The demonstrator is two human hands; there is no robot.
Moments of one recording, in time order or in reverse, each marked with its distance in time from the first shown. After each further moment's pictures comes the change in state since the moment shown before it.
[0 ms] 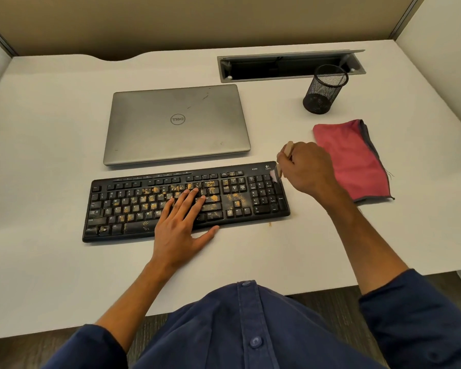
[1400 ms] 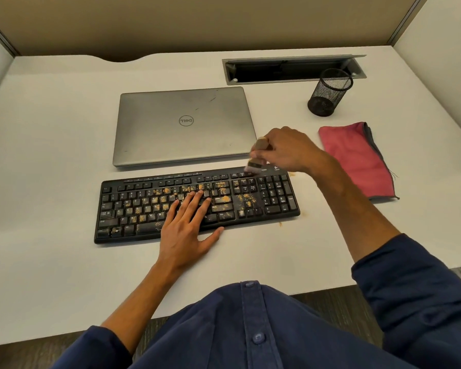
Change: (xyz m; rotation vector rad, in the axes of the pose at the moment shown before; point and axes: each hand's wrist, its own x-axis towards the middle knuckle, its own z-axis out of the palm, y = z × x) left_hand -0.006 -0.015 -0.003 0.020 0.018 0.022; right_hand 0.028 -0.065 -0.021 0.035 -0.348 -0.201
